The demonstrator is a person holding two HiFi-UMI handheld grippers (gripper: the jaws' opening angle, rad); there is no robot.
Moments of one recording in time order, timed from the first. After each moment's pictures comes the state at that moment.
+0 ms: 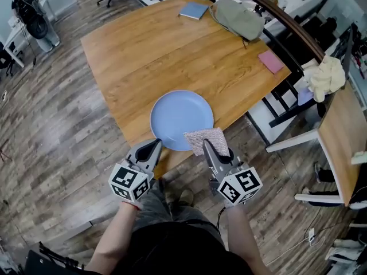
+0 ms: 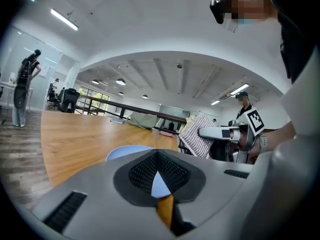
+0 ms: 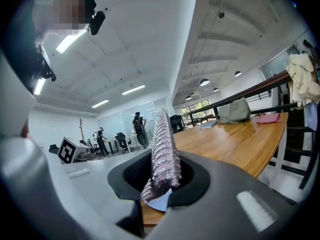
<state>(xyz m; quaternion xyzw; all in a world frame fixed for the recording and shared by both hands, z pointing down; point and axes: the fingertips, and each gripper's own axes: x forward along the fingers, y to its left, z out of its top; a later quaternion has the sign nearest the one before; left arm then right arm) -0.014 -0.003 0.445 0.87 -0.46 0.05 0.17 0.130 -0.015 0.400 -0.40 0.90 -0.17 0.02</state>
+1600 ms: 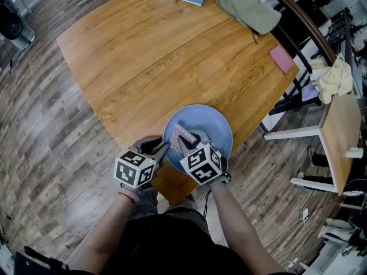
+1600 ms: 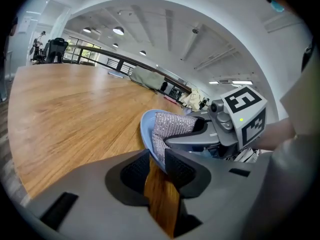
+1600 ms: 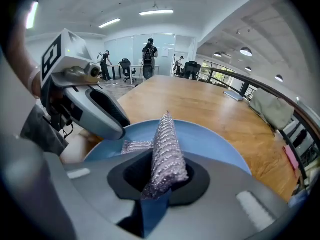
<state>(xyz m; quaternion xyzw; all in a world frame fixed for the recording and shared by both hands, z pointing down) -0.060 -0.107 0.548 0.85 -0.32 0.22 0.34 -0.011 -0.131 0.556 -0.33 0.85 -0.11 -0.40</state>
